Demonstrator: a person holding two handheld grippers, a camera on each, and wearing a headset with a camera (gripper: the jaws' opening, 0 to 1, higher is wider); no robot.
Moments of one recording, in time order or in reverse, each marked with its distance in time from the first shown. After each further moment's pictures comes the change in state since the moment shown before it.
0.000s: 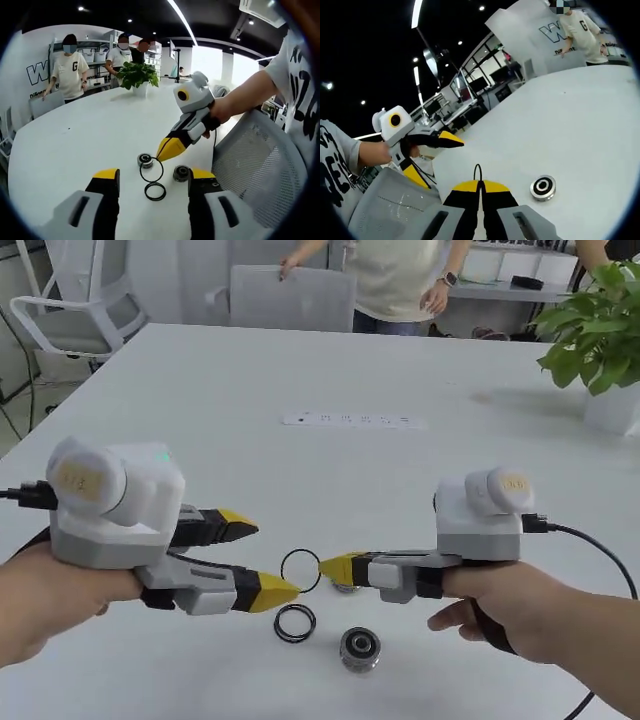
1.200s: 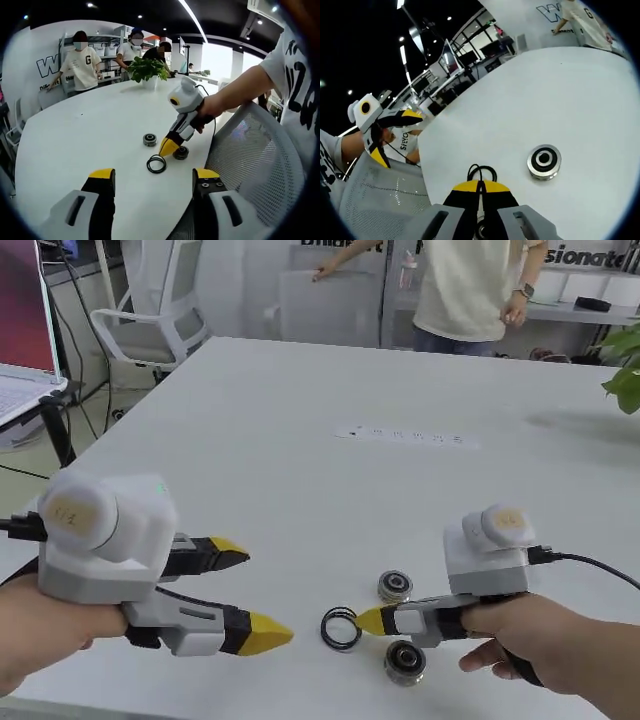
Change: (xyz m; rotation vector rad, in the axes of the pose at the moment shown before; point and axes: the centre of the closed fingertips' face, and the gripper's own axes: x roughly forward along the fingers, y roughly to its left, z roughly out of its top) left arm -0.045 -0.002 -0.034 -0.045 0.044 0.077; right arm 0.023 -0.028 -0.053 0.031 0.230 -0.096
